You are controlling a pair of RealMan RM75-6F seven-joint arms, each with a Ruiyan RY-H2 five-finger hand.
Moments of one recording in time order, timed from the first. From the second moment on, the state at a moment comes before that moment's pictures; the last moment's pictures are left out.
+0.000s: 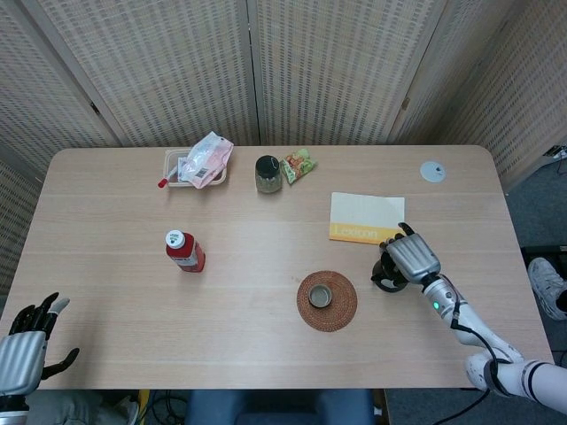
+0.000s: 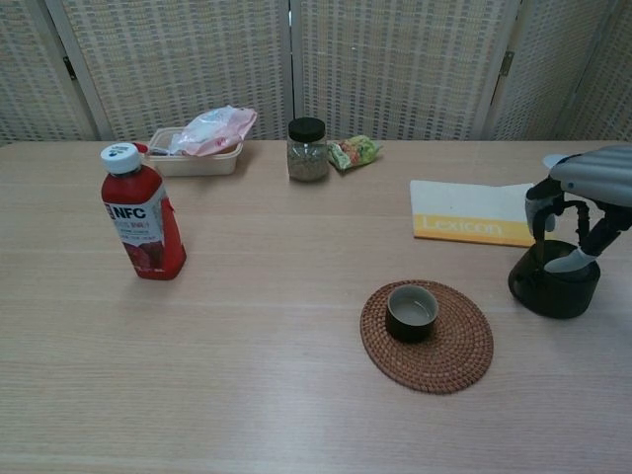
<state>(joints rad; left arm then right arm) 0.02 -1.23 0.02 -1.56 1.52 1.53 0.11 0.63 -1.34 0.04 -1.37 -1.27 0.86 -0.27</state>
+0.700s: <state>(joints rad) 0.01 -1.22 0.01 -1.56 1.53 1.54 0.10 0.42 -1.19 0.04 -1.59 -1.28 1.22 -0.30</state>
